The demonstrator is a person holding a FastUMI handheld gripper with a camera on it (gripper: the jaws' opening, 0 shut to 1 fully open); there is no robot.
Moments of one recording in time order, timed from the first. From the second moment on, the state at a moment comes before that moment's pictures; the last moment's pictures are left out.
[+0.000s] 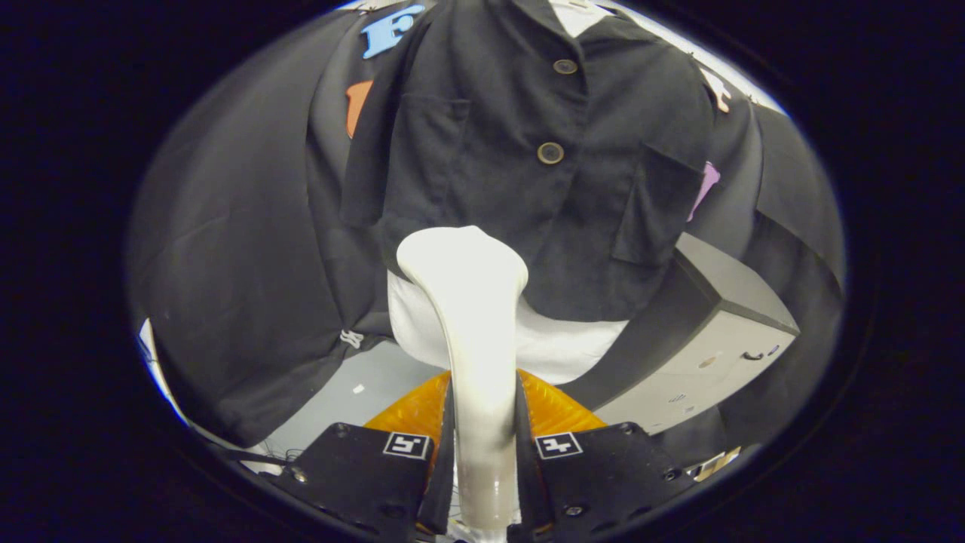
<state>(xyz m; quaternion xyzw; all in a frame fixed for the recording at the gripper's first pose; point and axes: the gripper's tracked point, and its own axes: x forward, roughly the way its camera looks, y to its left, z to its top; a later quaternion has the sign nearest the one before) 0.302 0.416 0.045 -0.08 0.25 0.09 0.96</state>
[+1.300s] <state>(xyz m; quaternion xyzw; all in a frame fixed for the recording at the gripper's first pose) 0.099 -0.034 -0.016 0.03 0.10 0.01 0.99</state>
